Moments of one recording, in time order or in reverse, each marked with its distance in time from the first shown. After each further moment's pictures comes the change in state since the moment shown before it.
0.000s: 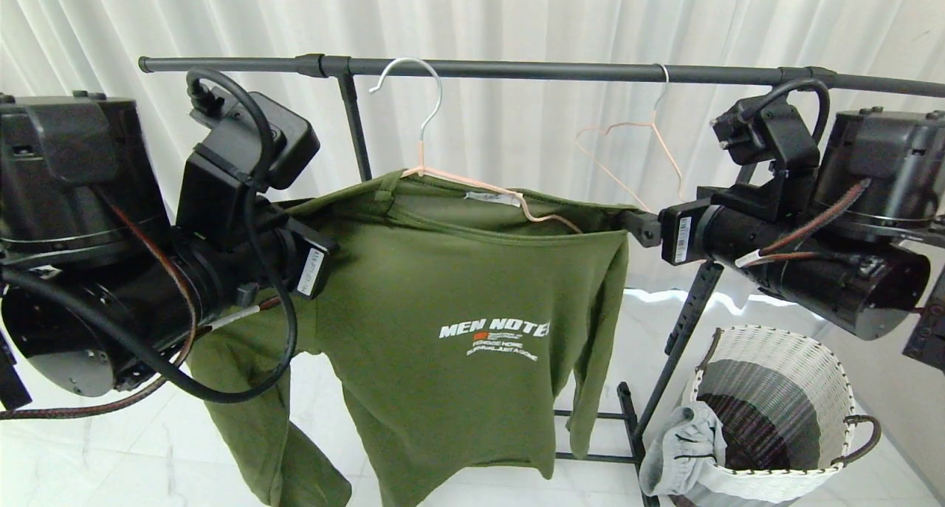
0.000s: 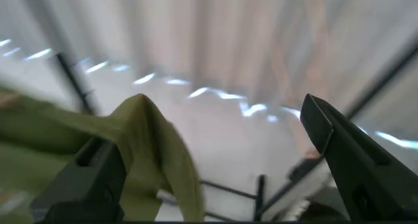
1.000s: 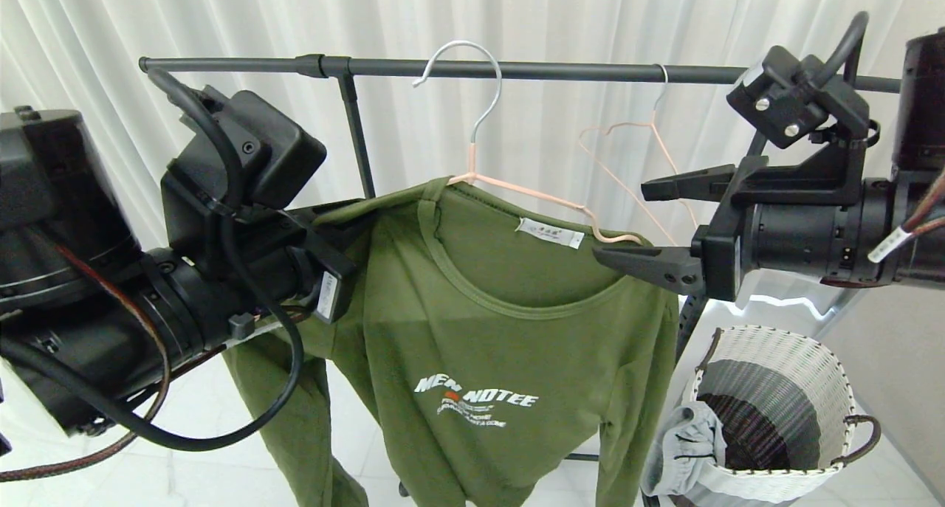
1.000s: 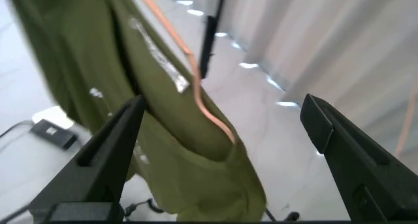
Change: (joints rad) left arm -0.064 -0.037 0.092 -0.156 -0.237 0.022; right arm 0.025 -0.111 -0.205 0.479 0.543 -0.225
